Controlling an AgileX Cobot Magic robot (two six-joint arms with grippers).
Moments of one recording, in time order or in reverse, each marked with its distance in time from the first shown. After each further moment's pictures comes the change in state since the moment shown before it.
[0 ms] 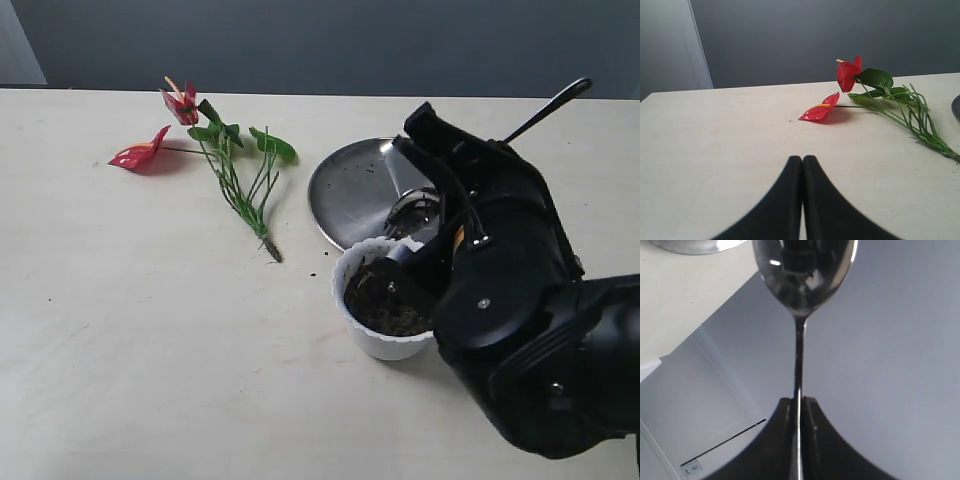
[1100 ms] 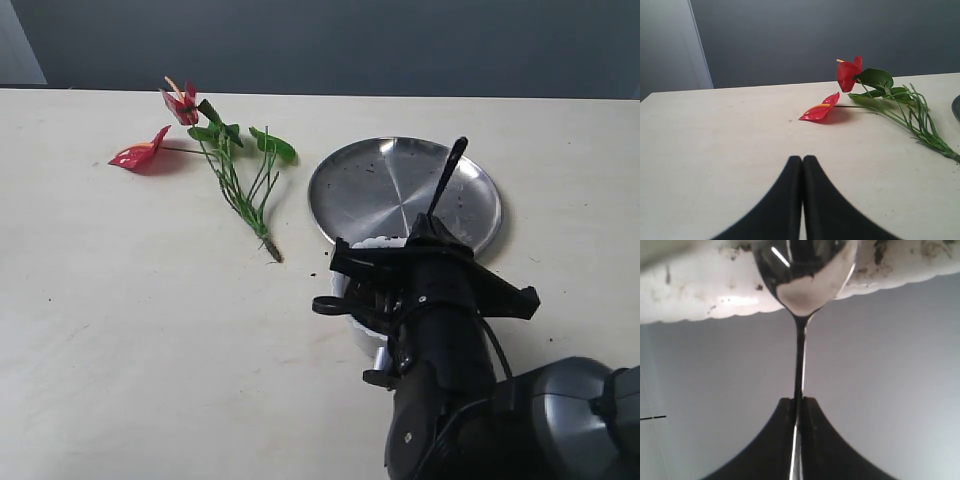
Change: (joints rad) left arm 0.000 0.000 0.000 0.000 0.000 0.000; right arm 0.105 0.271 0.099 -0.187 0.016 -0.042
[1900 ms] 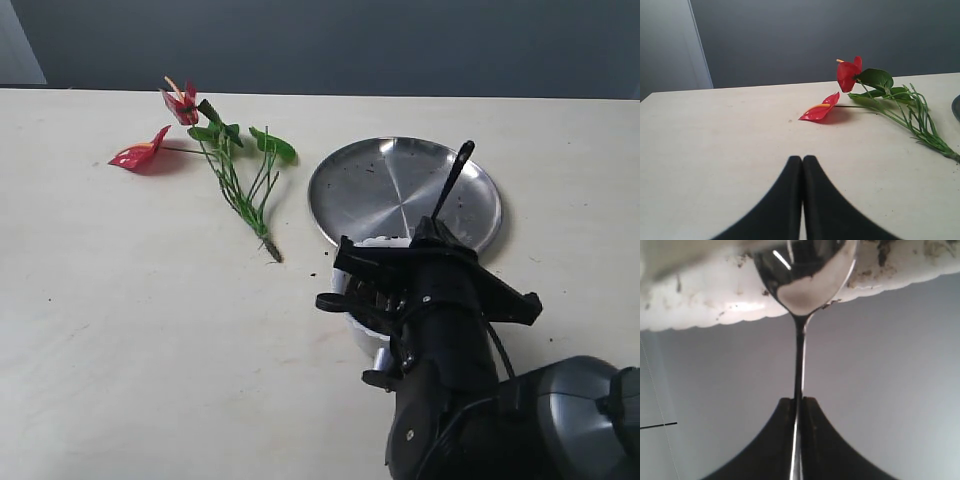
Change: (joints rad) left arm 0.000 0.000 0.000 0.000 0.000 0.000; right arm 0.000 -0.008 0.000 0.025 -0.012 0.018
